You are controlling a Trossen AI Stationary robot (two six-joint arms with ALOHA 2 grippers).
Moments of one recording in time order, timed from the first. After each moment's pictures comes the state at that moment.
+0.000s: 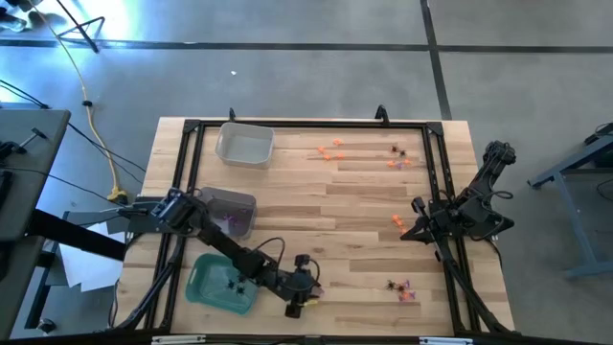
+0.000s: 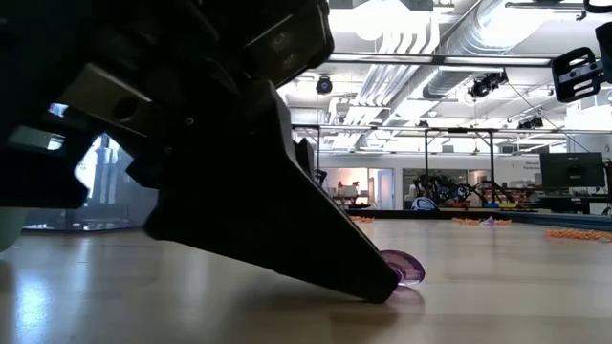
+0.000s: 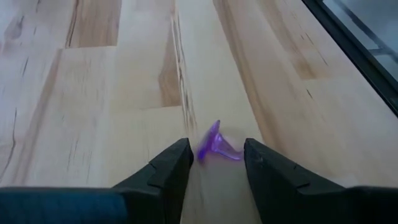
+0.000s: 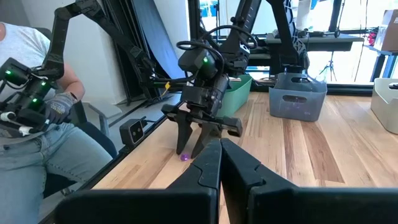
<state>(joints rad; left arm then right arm) -0.54 2.17 1.10 0.42 -0.29 -0.26 0.88 0.03 0.05 -0.07 0.55 0.08</state>
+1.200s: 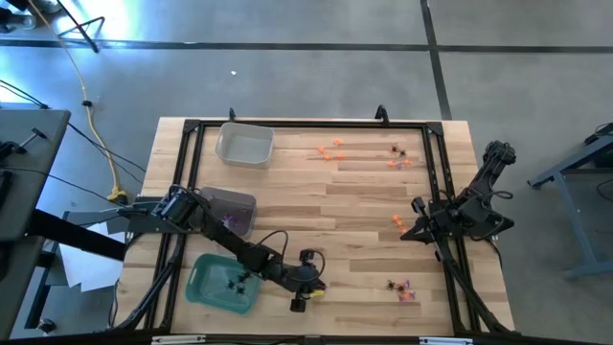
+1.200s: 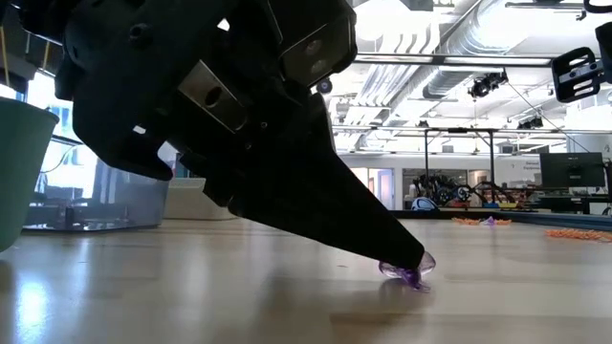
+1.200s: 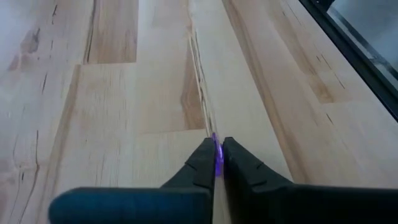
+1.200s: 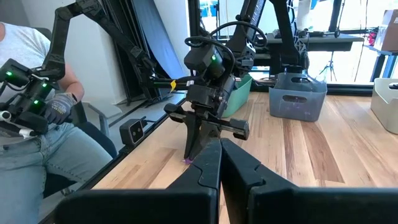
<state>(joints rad) -0.49 2.17 1.10 0.42 -0.23 -0.26 0.88 0.03 0.05 -0.07 0.55 0.08</state>
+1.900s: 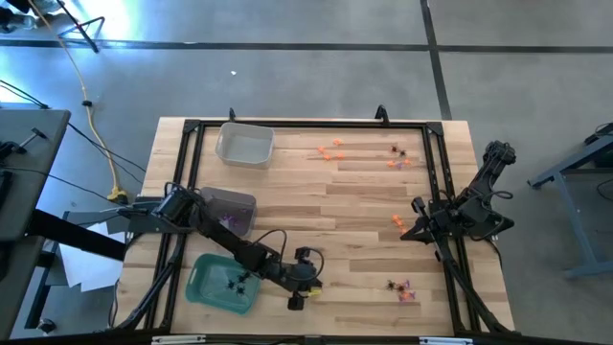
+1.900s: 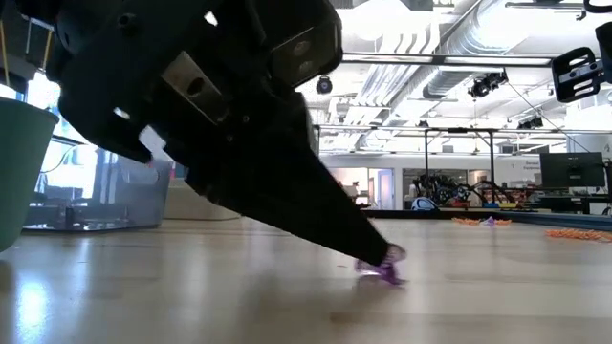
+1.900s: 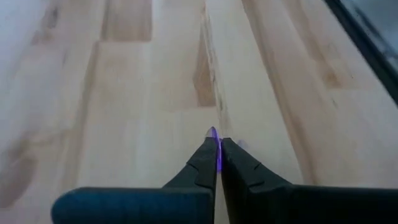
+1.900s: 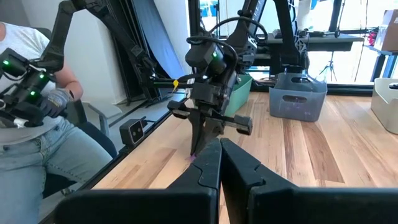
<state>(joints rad) -0.50 2.10 1.10 0.34 -0.25 -0.31 0.88 0.03 0.05 -0.07 0.55 0.08</state>
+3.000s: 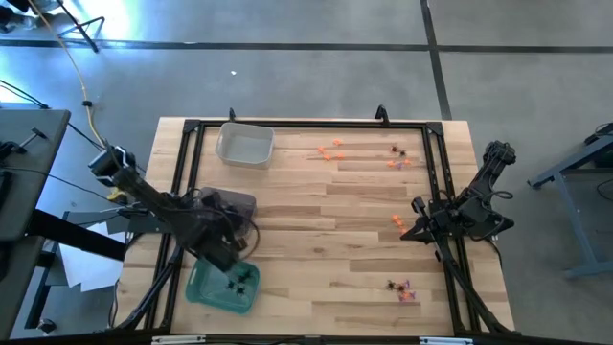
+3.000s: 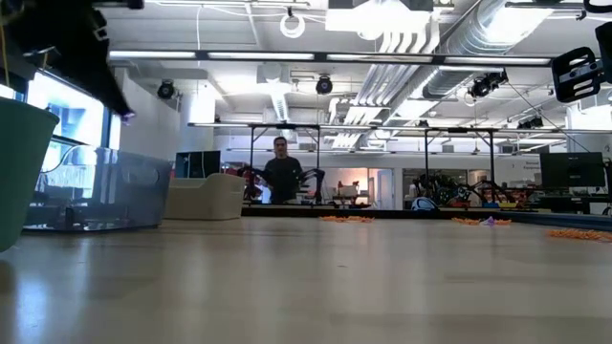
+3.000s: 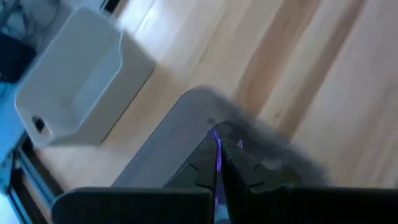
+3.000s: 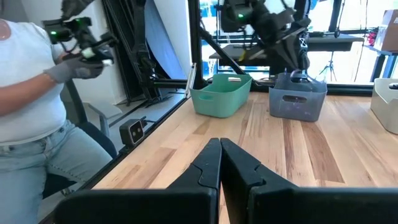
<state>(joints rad) -0.63 1.38 0.94 -1.20 -0.76 -1.09 0.88 0.03 0.05 -0.07 0.55 0.08</state>
